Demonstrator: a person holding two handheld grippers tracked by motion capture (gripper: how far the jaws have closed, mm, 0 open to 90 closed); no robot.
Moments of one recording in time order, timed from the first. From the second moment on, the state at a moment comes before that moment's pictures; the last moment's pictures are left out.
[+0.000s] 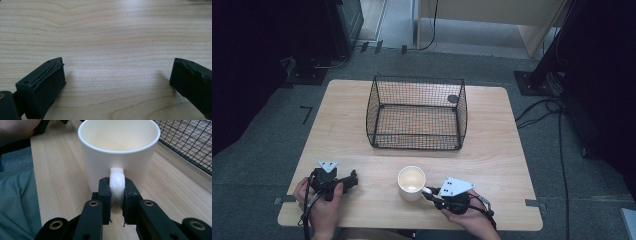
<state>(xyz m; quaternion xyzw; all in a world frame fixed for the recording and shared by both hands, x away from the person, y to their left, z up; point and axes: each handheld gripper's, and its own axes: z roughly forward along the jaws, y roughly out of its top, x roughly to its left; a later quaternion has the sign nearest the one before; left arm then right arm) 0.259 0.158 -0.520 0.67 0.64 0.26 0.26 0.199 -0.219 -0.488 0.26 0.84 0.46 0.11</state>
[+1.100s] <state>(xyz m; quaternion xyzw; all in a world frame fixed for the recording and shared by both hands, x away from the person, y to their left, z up) 0.259 0.158 -0.520 0.67 0.64 0.26 0.26 0.223 -0.226 -0.428 0.29 0.77 0.55 0.16</state>
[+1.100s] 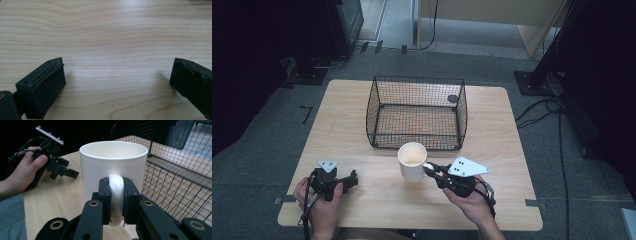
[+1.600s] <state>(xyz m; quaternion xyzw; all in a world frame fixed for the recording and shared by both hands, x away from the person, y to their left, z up) 0.259 0.157 -0.520 0.67 0.64 0.26 0.26 0.236 -0.228 -0.402 0.30 0.74 0.57 0.18</state>
